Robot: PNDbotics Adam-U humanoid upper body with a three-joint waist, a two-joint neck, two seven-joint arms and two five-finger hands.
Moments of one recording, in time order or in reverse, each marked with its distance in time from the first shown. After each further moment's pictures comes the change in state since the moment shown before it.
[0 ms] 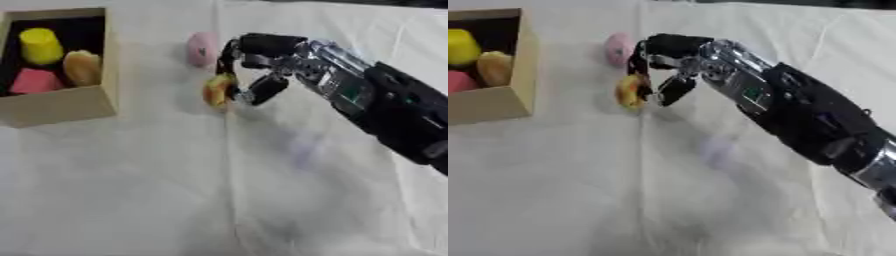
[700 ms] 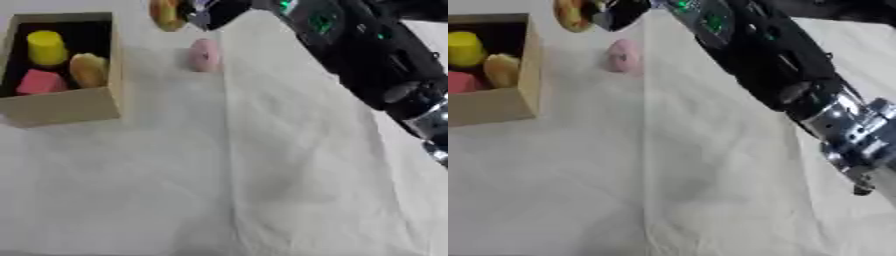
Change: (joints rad) left arm -0.014 0.000 0.000 -0.002 0.000 -0.004 -0.001; right arm -0.324 0.192 -0.065 0.248 0.102 -0.007 0.003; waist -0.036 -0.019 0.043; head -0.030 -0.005
